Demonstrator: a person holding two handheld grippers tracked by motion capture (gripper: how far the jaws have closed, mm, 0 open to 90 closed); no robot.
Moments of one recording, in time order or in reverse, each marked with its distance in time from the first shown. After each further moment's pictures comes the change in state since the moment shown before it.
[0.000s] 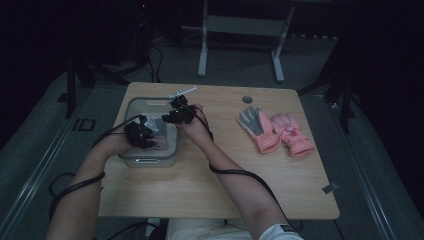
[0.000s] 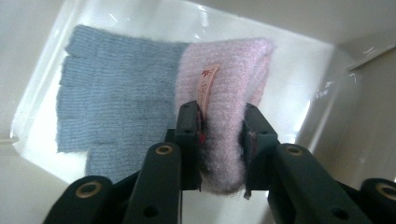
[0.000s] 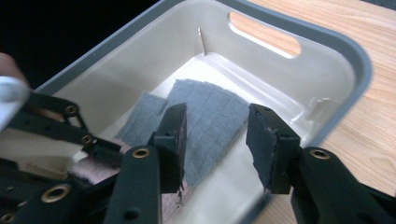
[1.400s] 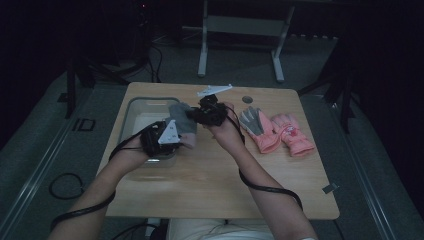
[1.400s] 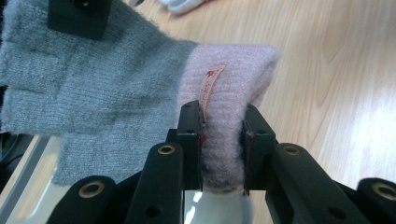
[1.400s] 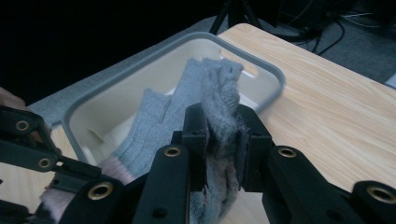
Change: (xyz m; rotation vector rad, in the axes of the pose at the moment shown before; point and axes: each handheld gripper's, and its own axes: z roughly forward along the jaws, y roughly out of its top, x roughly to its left) left arm -0.091 0.058 -0.075 -0.332 0.175 0.145; right arm 0.011 -0.012 -0.123 -0.128 -0.020 -0.090
